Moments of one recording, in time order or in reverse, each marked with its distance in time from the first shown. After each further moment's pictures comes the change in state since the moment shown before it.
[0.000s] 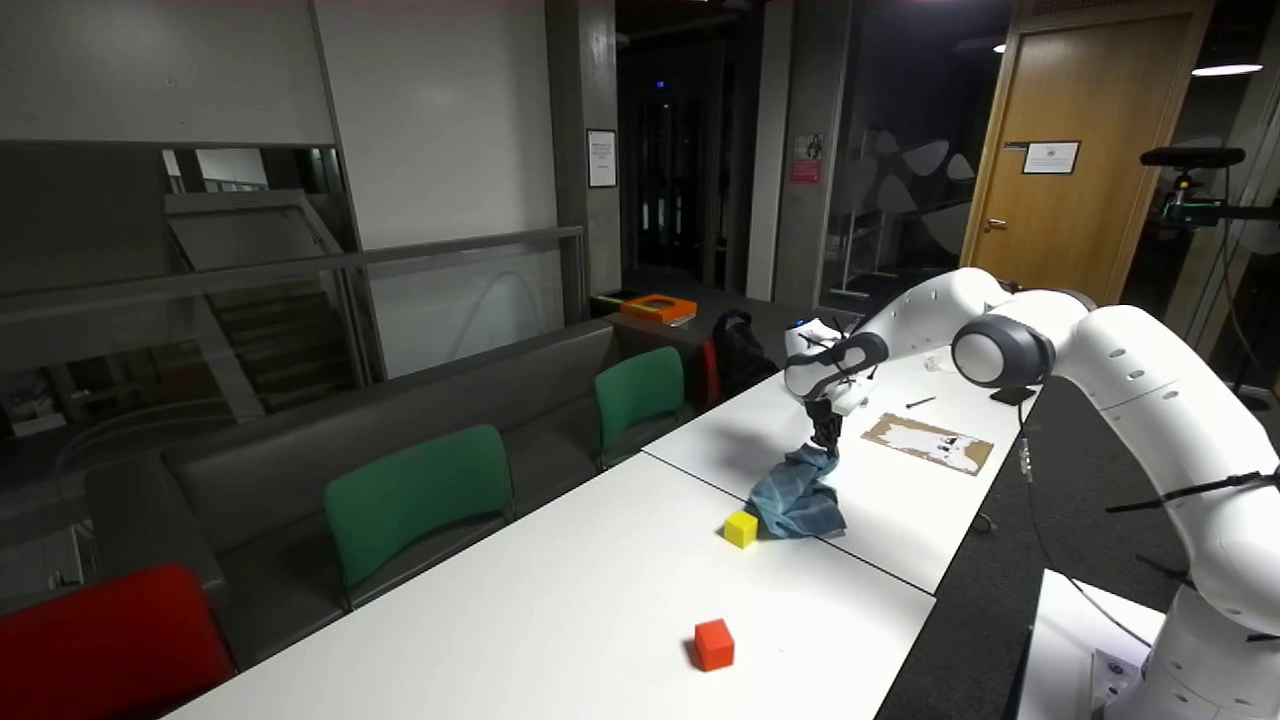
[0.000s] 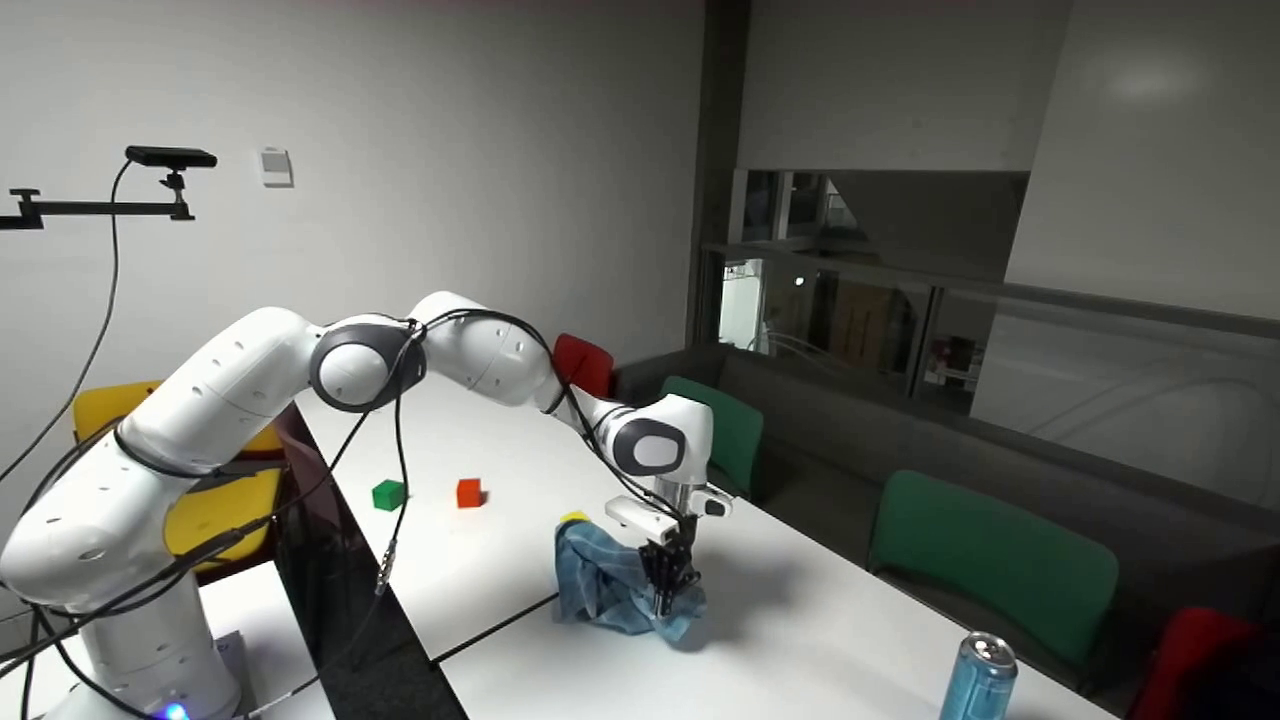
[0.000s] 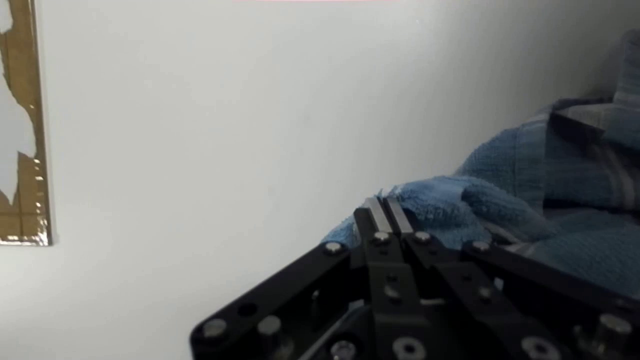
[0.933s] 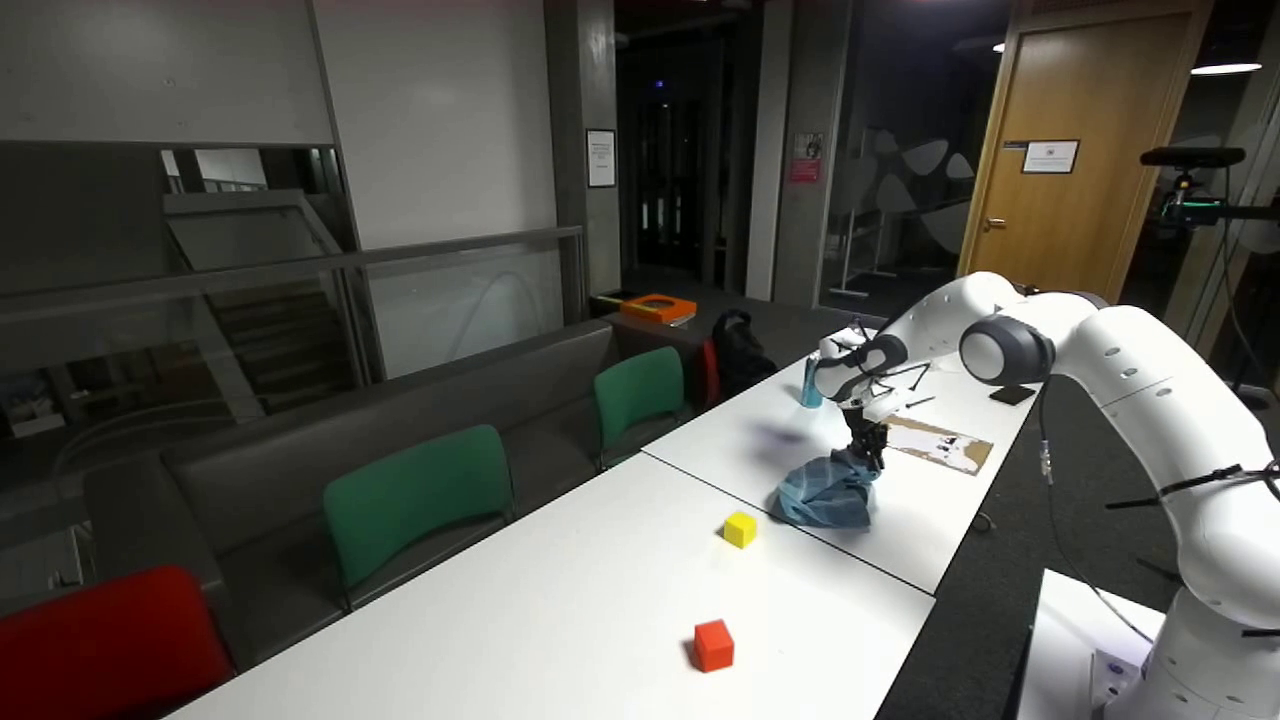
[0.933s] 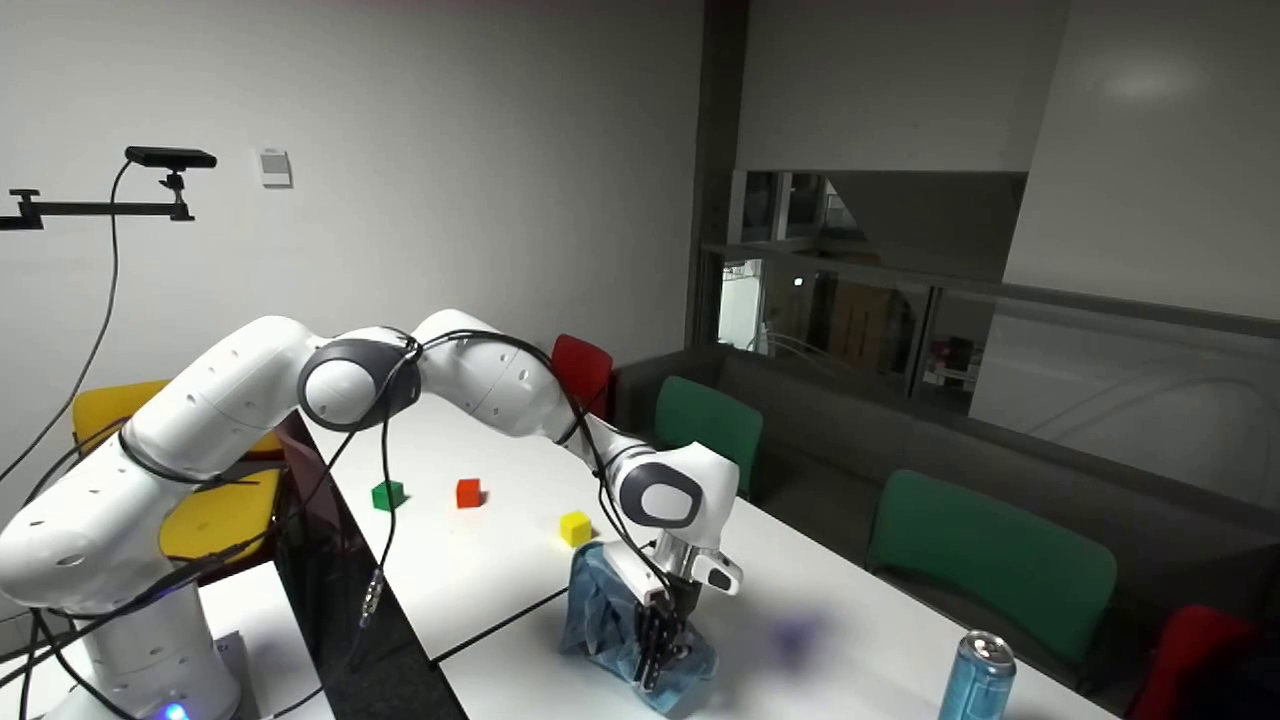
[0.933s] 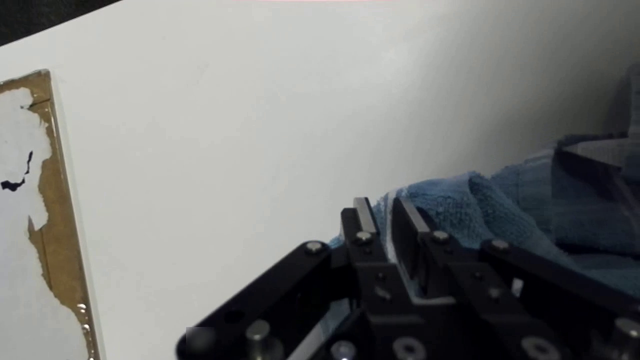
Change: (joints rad) arm -0.117 0.028 -0.018 -0.022 0.021 -0.097 0.087
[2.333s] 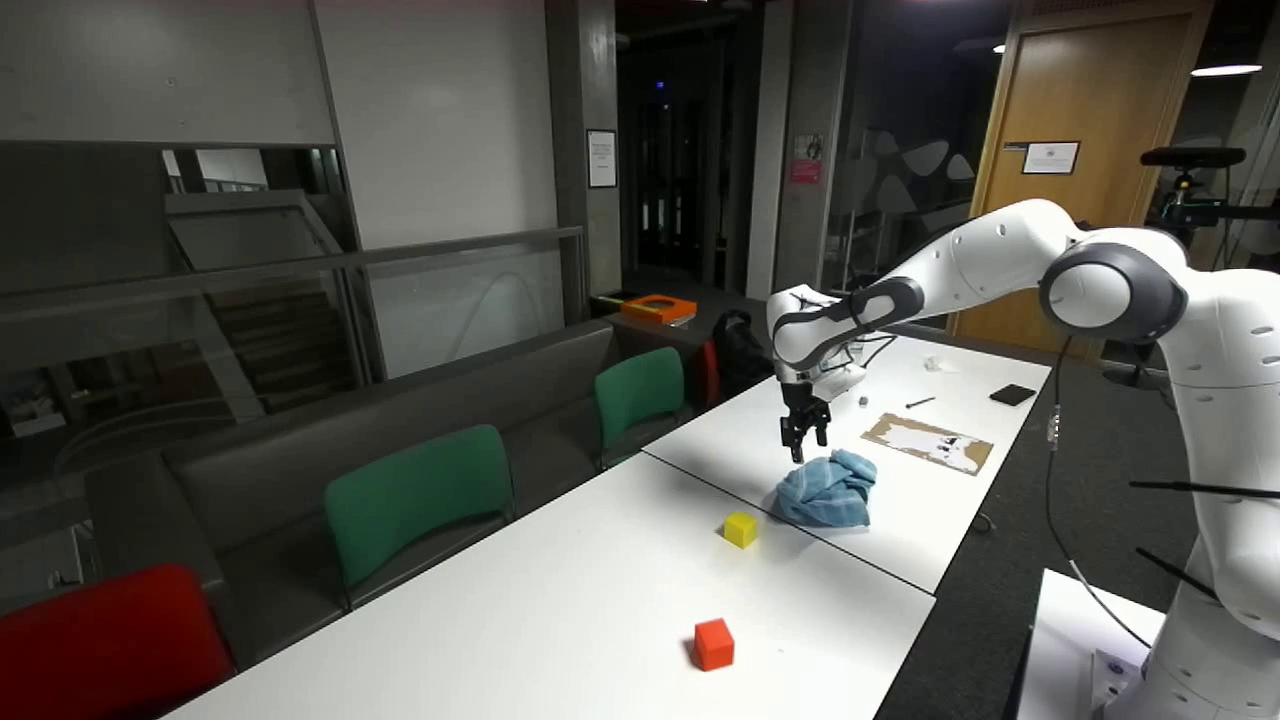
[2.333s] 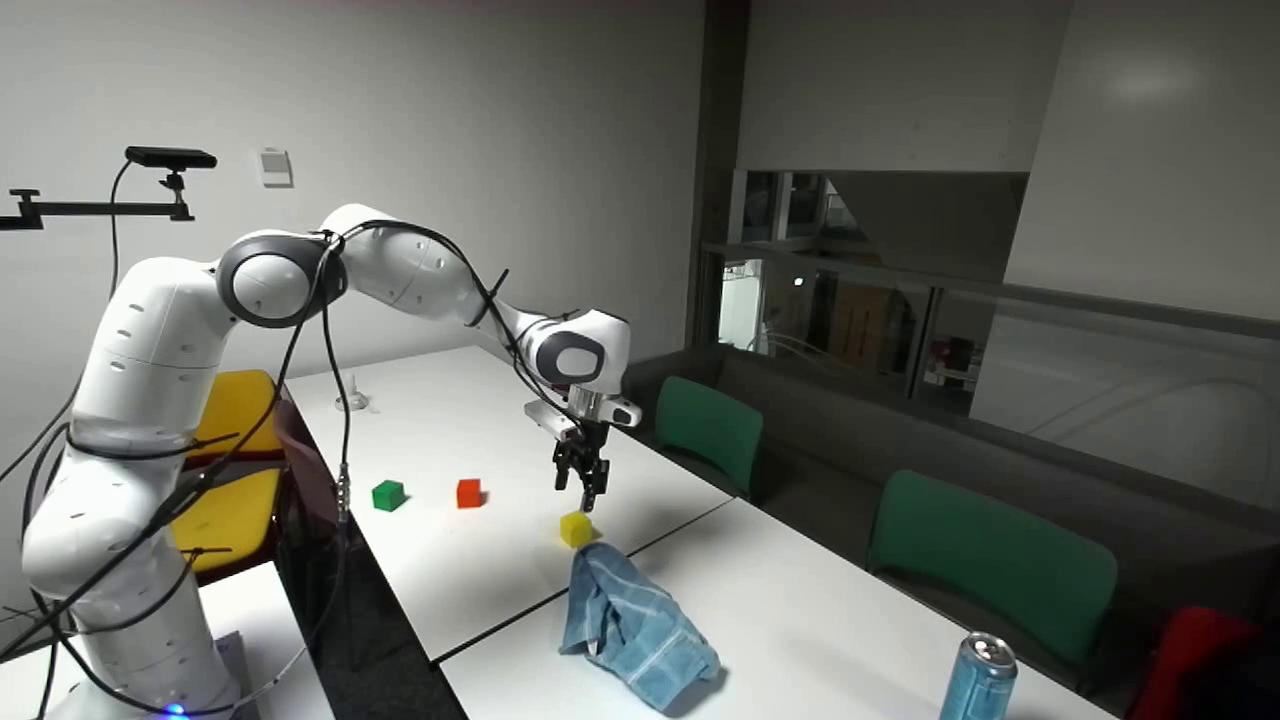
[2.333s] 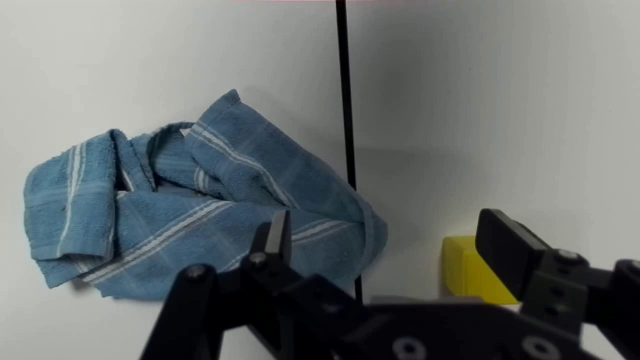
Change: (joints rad) arm 0.292 -0.453 0.114 -0.365 0.089 0.019 0.121
